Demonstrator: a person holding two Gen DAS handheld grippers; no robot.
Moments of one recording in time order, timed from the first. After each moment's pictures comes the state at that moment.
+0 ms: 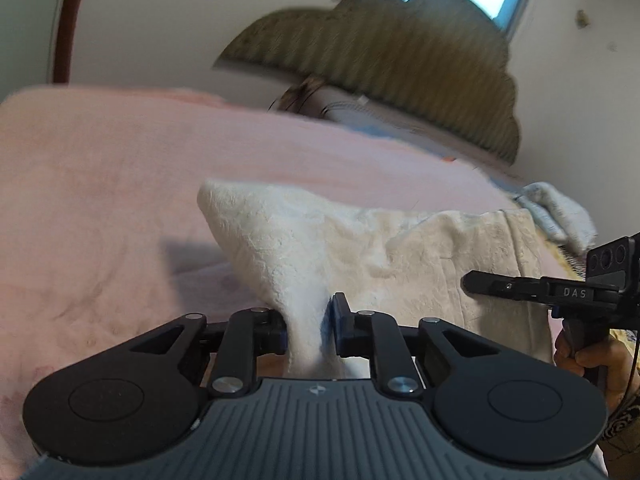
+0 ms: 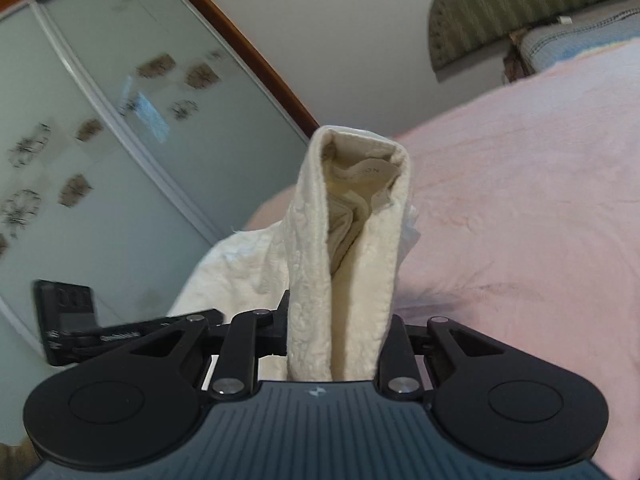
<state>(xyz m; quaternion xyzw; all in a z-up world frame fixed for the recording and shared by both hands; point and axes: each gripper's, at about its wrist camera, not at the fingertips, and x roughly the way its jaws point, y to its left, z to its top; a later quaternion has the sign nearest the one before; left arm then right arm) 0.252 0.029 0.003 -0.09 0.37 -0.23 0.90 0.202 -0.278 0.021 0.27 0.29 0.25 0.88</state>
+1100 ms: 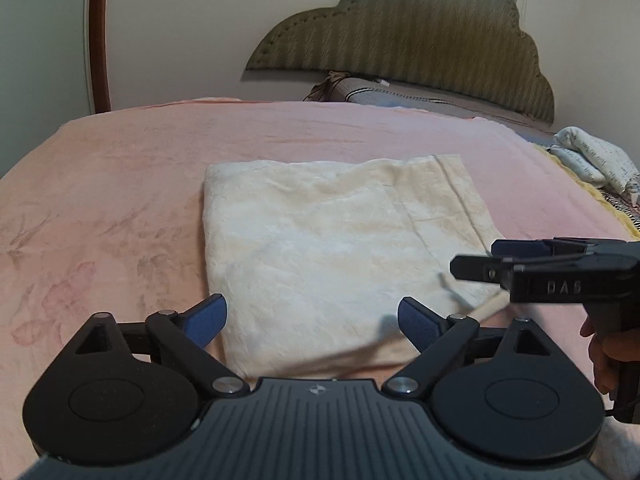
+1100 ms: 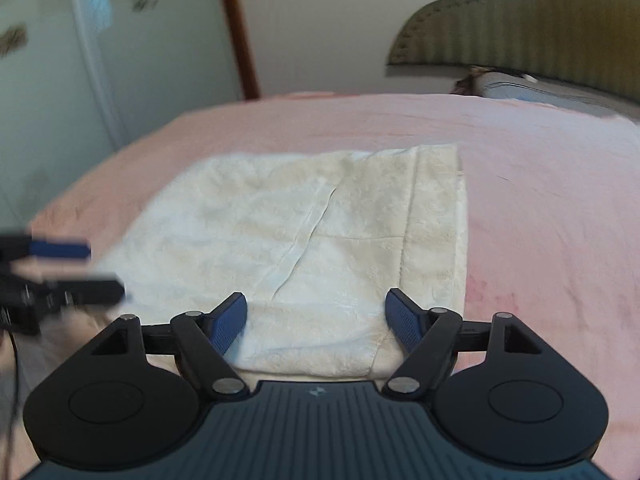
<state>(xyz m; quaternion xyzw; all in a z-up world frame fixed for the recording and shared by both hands) 0.117 -0.005 0.007 0.02 0.33 -0.15 0.93 0.114 -0.176 0.027 0.08 0.32 0.11 0.94</state>
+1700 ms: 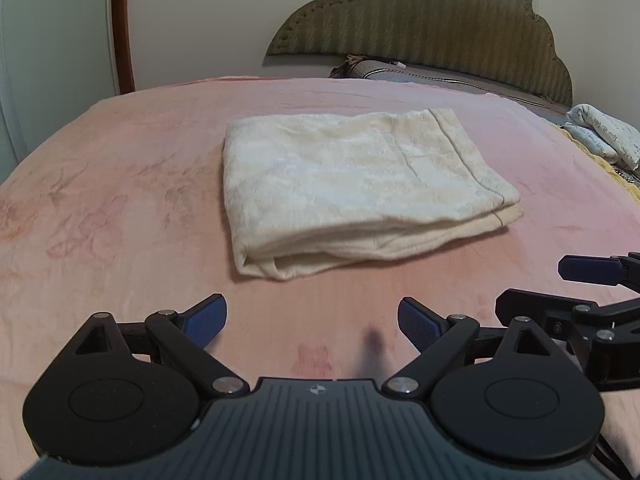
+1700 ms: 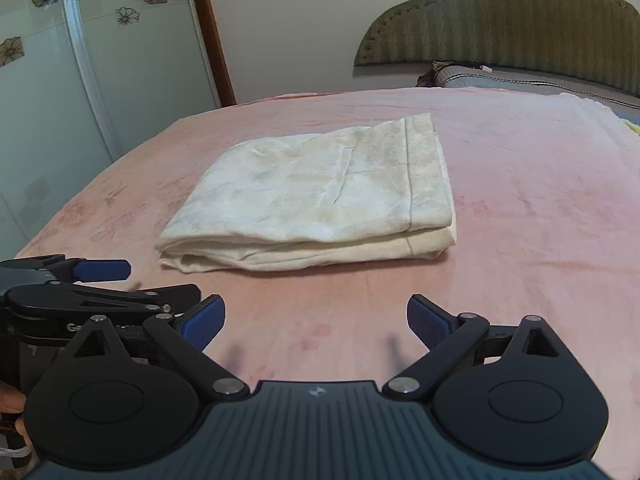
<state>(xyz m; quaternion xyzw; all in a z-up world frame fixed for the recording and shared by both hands) 0.046 -0.006 -0.012 0.03 0.35 -0.11 0.93 -0.006 -0.126 0.043 0.08 0.33 0.06 0.94</state>
